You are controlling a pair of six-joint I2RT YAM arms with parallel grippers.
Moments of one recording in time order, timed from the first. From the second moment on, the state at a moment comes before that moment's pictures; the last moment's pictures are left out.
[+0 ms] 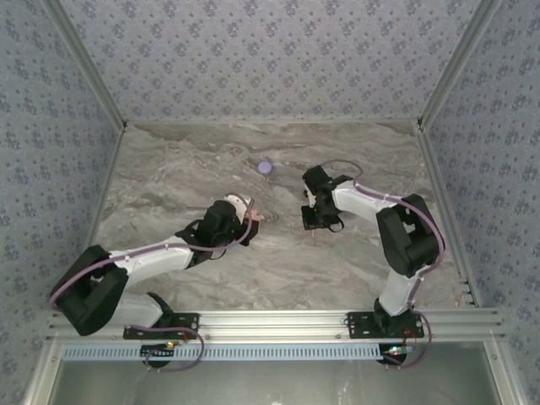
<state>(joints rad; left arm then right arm) -0.76 1.34 0.56 0.17 0.02 -0.35 0.49 1.76 1.11 -0.71 -0.13 0.32</state>
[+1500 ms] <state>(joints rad) -0.79 1.56 0.56 0.84 0.36 -0.48 0.60 1.25 1.01 -0.37 -0.22 0.29</state>
